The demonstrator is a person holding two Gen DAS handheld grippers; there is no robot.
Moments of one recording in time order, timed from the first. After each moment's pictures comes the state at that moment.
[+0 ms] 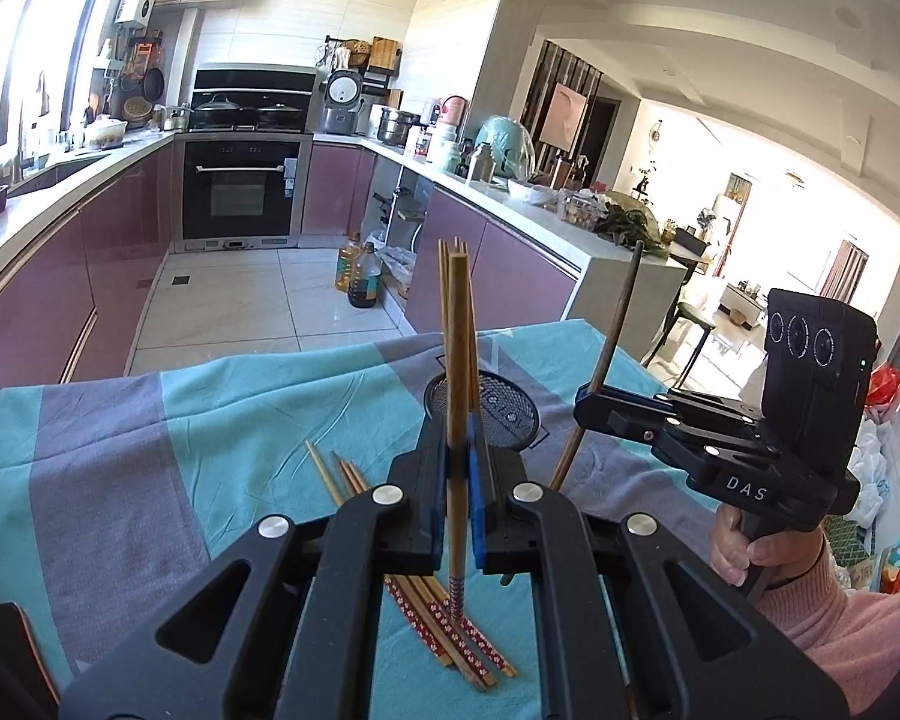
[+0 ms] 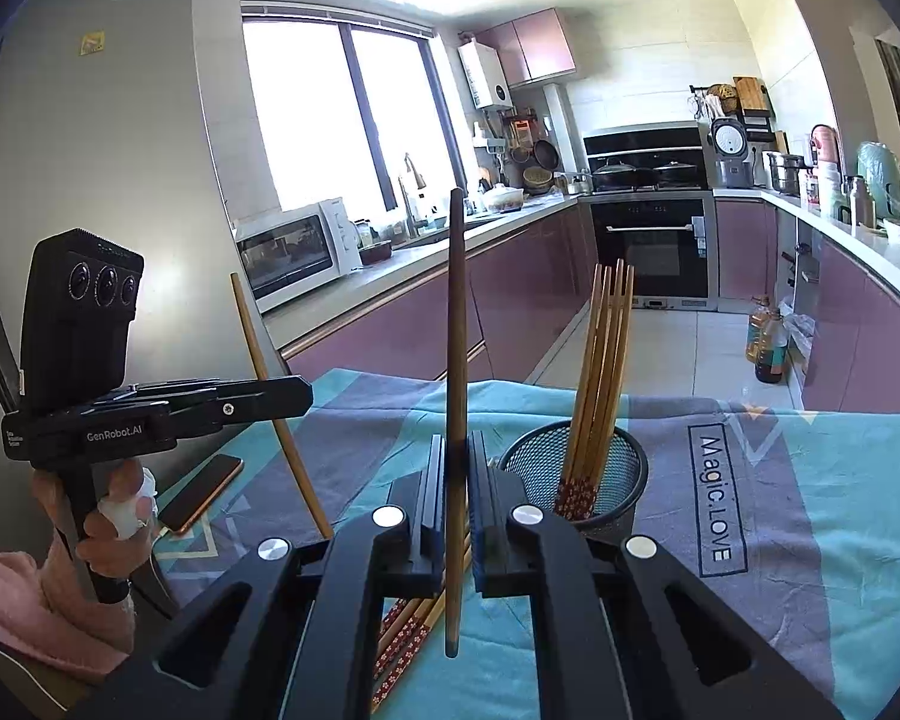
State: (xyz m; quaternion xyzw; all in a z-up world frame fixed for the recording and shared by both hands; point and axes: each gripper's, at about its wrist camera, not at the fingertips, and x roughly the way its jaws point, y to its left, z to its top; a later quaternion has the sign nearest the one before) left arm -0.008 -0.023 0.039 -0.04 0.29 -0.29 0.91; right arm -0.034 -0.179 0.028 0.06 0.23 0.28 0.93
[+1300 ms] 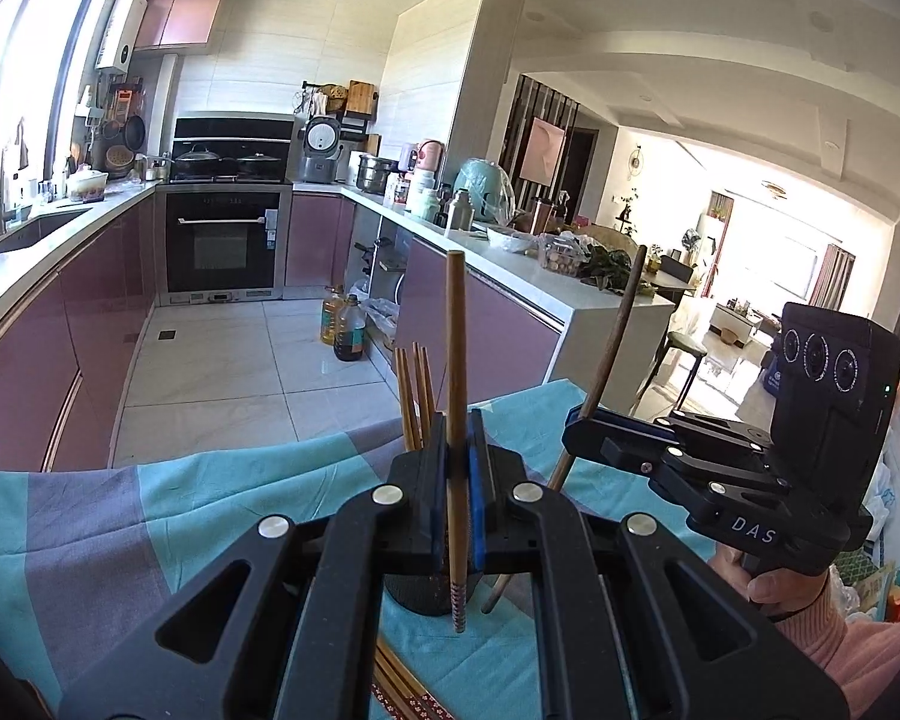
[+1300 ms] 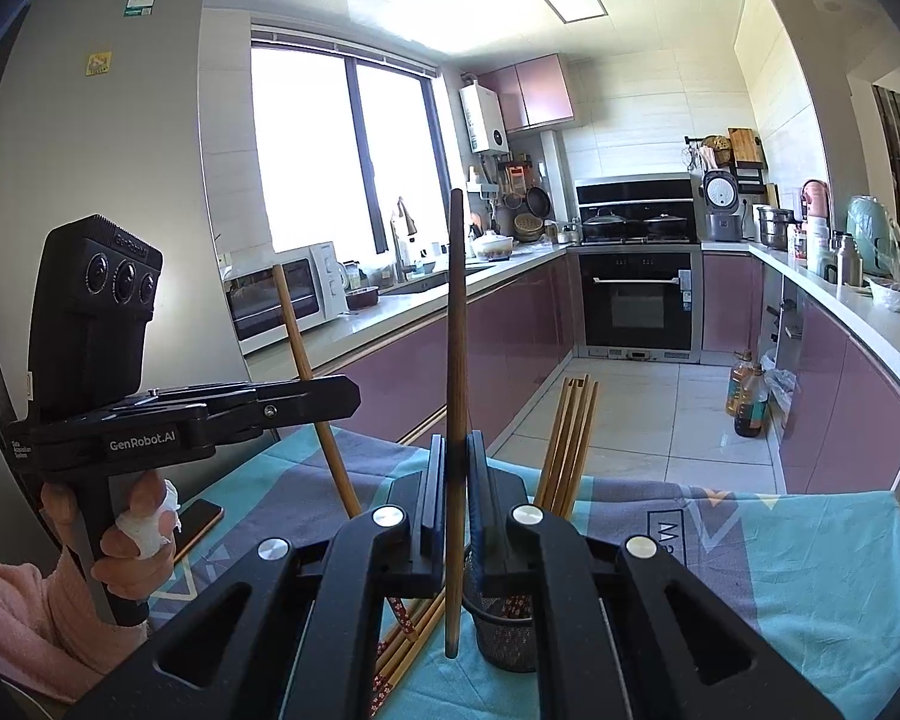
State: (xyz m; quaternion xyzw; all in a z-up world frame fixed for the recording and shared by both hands) left arm 0.013 -0.052 0.076 -0.03 0.23 -0.31 0.92; right arm -0.025 -0.188 0.069 0.05 0.18 0.26 0.95
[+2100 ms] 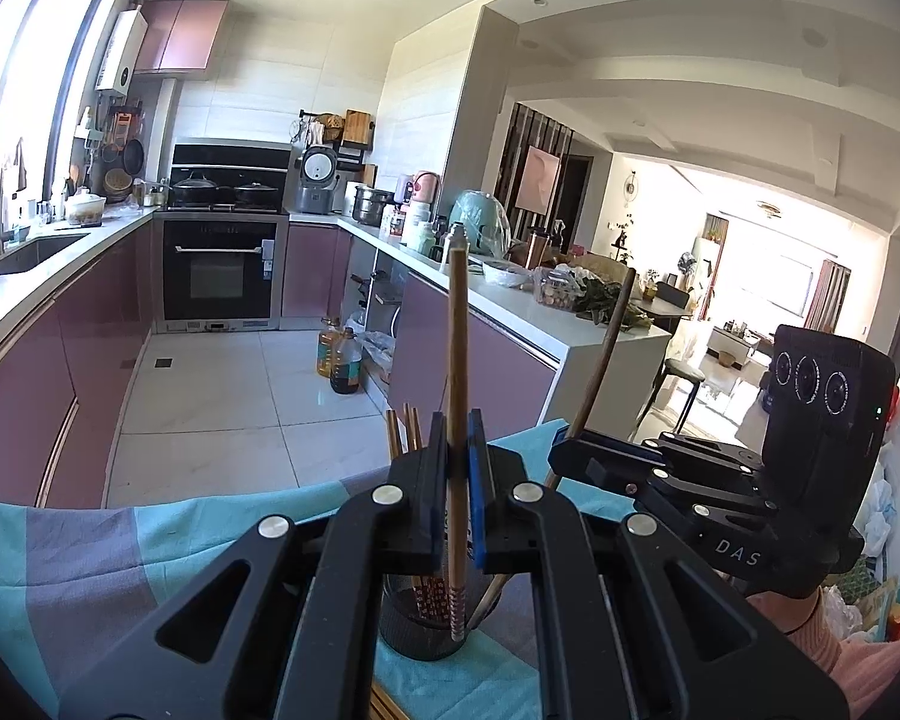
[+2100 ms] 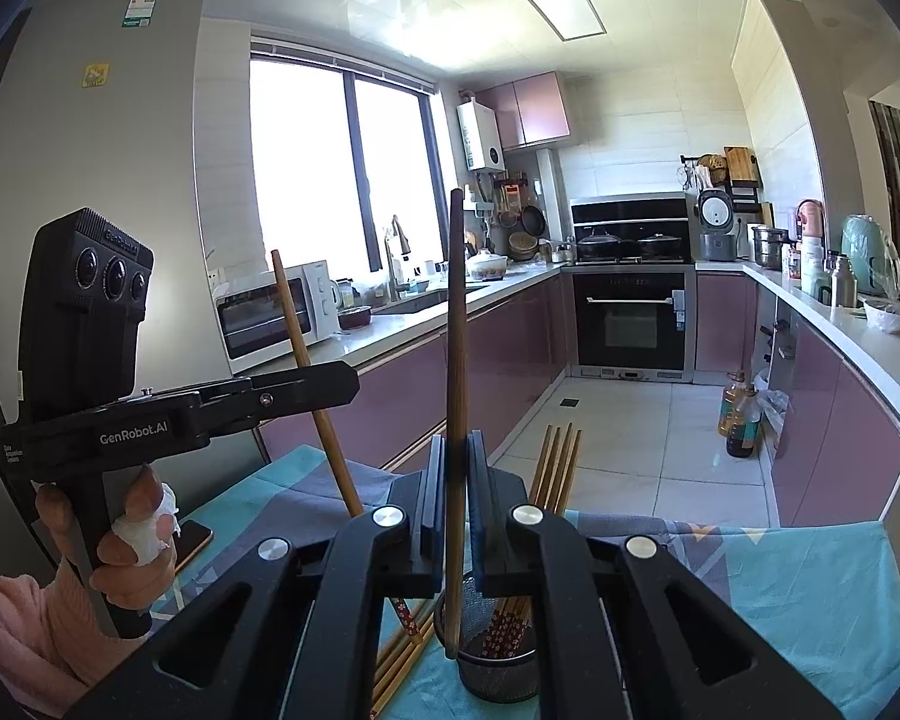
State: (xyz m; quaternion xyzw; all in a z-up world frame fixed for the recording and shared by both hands) left arm 0.014 -0.056 0.095 -0.04 0.19 -0.32 0.93; right arm -0.020 -0.190 0.081 0.04 0.16 0.25 0.95
